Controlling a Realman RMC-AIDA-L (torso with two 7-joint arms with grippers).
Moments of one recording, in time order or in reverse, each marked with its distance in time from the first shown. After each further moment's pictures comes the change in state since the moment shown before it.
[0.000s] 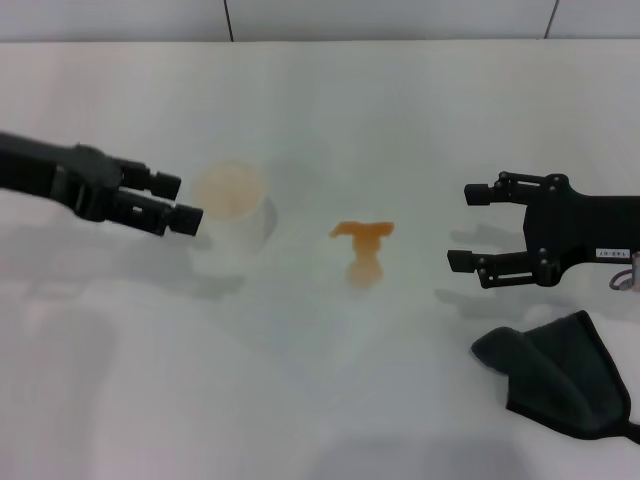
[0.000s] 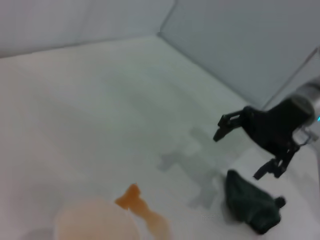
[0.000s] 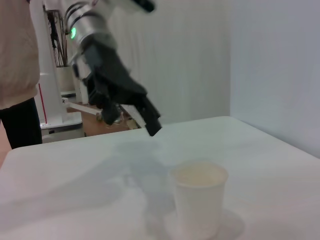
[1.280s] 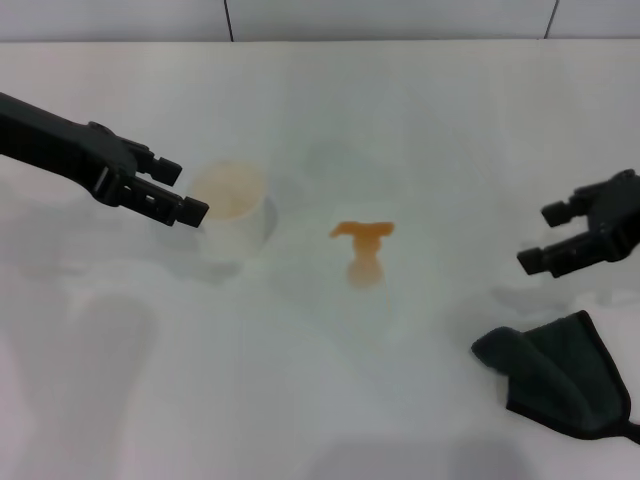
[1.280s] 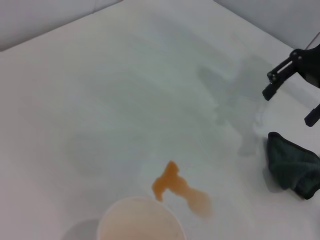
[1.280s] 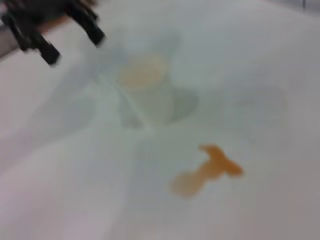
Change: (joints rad) left arm -0.127 -0.050 0.000 -0.099 0.145 -0.074 0.030; right arm 0.085 -0.065 0.000 -0.442 -0.462 -0.204 0.875
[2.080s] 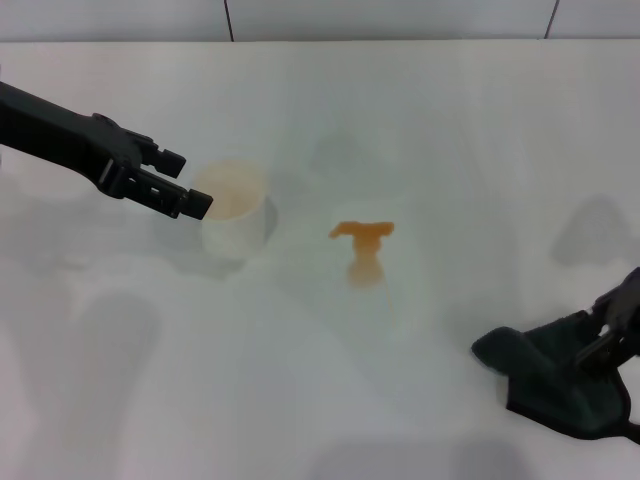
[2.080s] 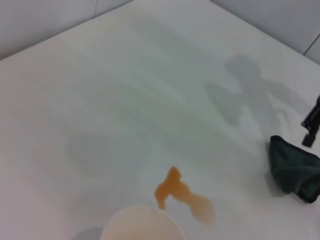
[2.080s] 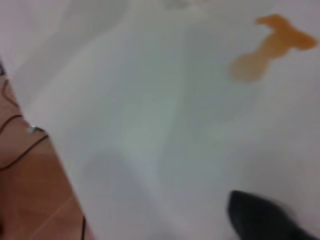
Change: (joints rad) left arm -0.013 -0.001 0.000 0.000 -0.003 -0.008 -0.002; right arm 0.100 0.042 -0.004 0.062 -0.221 -0.266 0.123
